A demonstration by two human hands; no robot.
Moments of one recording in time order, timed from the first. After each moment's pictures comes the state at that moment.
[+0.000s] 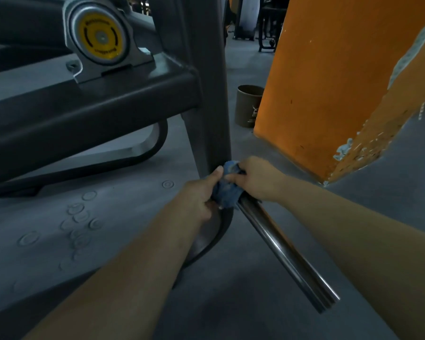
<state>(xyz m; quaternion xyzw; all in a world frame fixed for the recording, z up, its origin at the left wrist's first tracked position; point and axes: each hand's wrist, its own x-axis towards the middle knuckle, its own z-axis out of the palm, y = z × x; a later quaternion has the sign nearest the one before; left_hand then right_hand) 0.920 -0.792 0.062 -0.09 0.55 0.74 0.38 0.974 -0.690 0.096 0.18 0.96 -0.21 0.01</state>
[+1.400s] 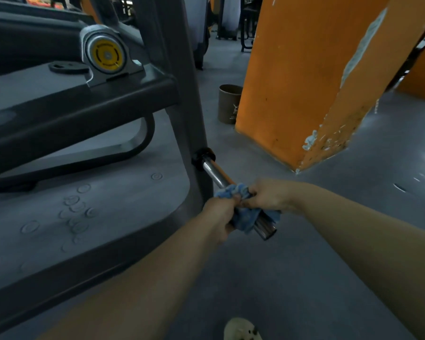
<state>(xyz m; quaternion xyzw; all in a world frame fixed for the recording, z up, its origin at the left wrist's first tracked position) 1.048 -0.801 0.067 -0.05 0.57 0.68 0.46 1.094 -0.707 0.123 0.24 0.92 -0.24 0.20</state>
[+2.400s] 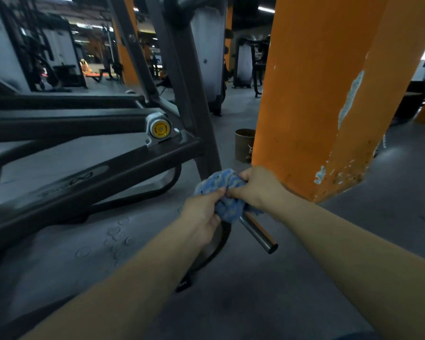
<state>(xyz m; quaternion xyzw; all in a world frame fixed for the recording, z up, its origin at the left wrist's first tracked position) 1.083 -0.898 0.184 -0.01 0.49 0.81 0.33 1.133 -0.802 0.225 0.21 0.91 -0.34 -0.11</state>
